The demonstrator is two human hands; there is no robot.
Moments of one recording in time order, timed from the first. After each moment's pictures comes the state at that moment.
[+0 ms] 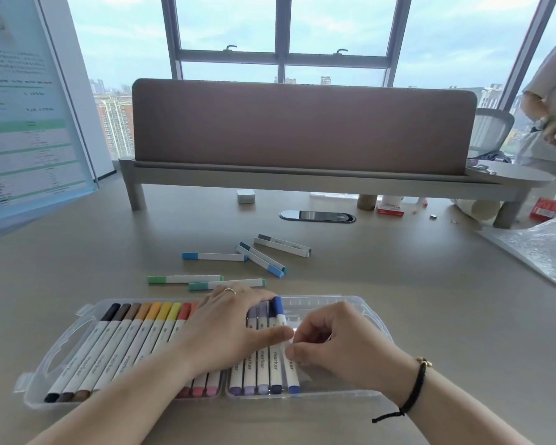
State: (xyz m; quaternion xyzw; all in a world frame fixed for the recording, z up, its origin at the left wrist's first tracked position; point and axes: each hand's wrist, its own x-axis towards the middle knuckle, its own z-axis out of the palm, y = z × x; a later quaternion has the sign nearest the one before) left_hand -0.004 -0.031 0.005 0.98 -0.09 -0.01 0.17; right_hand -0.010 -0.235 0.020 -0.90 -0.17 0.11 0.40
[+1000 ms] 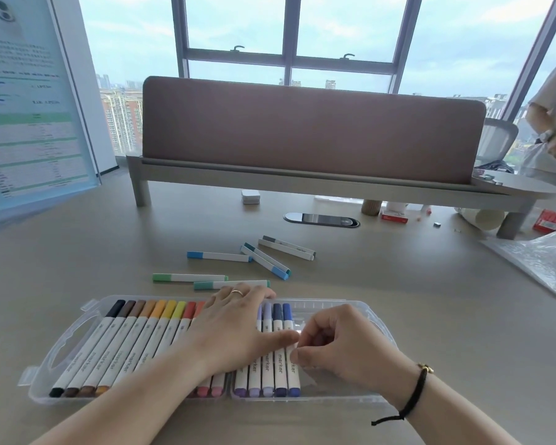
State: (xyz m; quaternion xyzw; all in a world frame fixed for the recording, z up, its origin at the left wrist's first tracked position) left_hand 0.001 -0.033 -0.005 0.99 -0.07 -0.01 0.15; right_hand -0.003 -0.234 0.014 -0.90 -0.15 0.12 0.40
